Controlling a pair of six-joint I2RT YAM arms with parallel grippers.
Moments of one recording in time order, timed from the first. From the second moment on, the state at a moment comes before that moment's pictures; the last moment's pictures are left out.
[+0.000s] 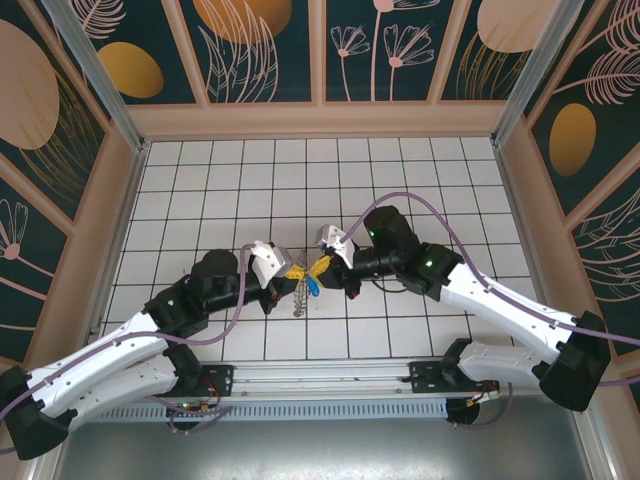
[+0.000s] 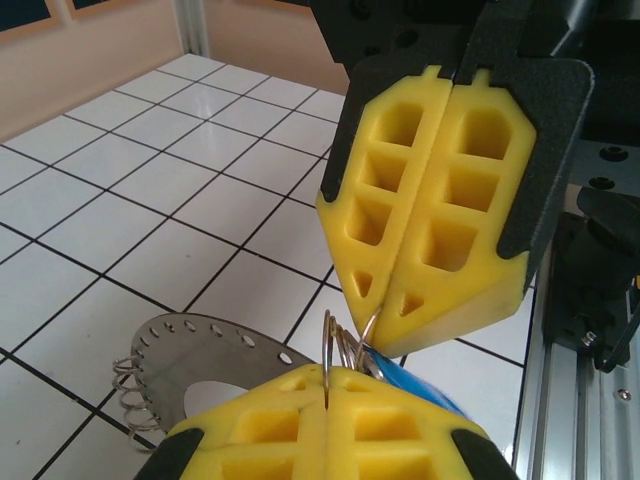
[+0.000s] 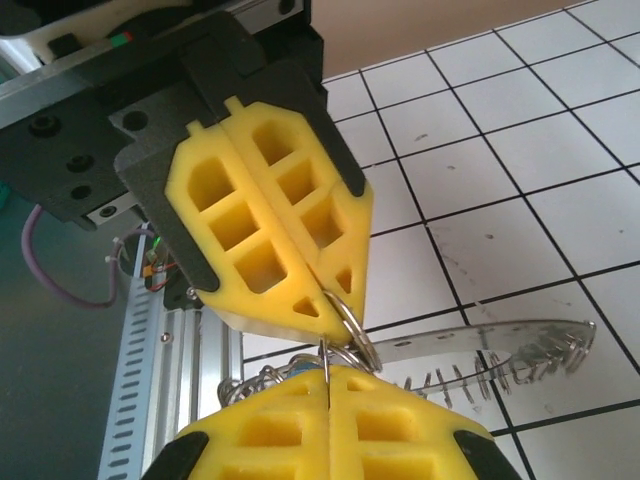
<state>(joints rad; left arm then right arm) -0.90 0.77 0.61 -0.16 0.23 -0.01 0.87 1.13 0.92 -0.33 -0.60 -0.12</state>
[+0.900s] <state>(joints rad) -0.90 0.77 0.61 -0.16 0.20 -0.01 0.92 1.09 0.93 -0.32 -0.47 -0.08</state>
